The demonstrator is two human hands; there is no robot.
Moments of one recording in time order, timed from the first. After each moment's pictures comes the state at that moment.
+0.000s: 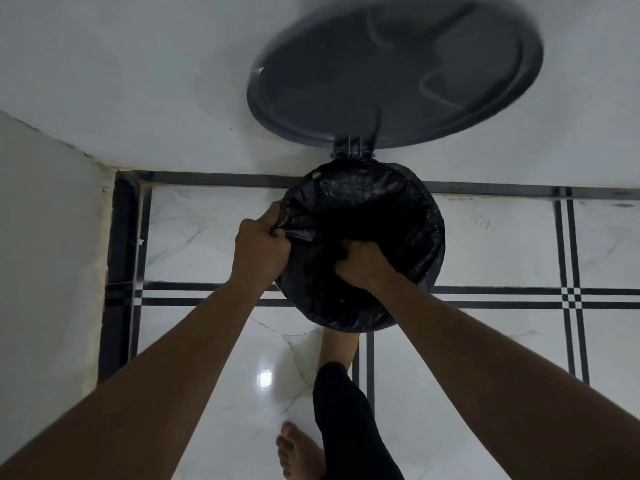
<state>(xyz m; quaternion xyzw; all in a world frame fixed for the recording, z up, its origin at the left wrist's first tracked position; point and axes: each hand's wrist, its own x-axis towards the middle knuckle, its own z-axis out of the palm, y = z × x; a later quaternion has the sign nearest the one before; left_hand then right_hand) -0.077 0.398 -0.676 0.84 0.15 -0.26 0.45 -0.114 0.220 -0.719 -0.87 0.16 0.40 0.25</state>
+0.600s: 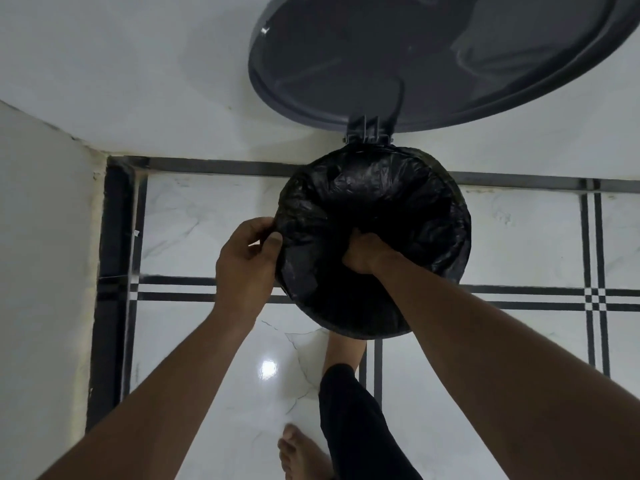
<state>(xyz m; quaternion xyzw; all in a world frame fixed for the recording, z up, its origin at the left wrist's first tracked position) -0.110 0.422 -0.693 0.76 0.23 -0.19 0.57 -0.090 0.219 -0.785 -0.84 0.13 0.50 0.16</state>
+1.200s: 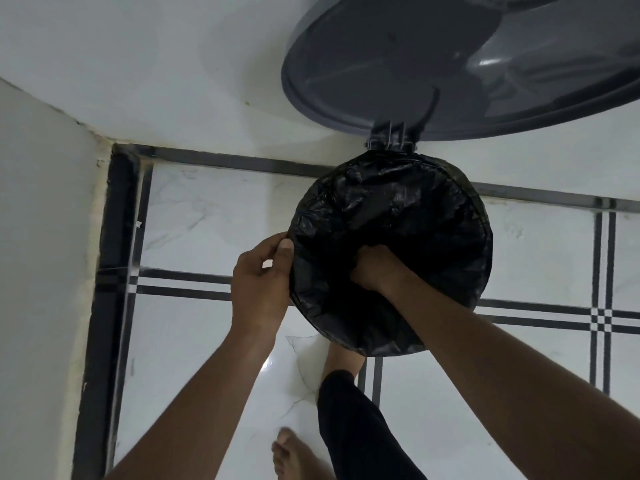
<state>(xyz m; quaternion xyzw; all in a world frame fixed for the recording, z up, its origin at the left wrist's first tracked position) -0.118 0.413 -0.705 0.73 0.29 -0.17 0.59 -0.094 0.223 -0.814 -0.86 0.07 0.50 0.09</state>
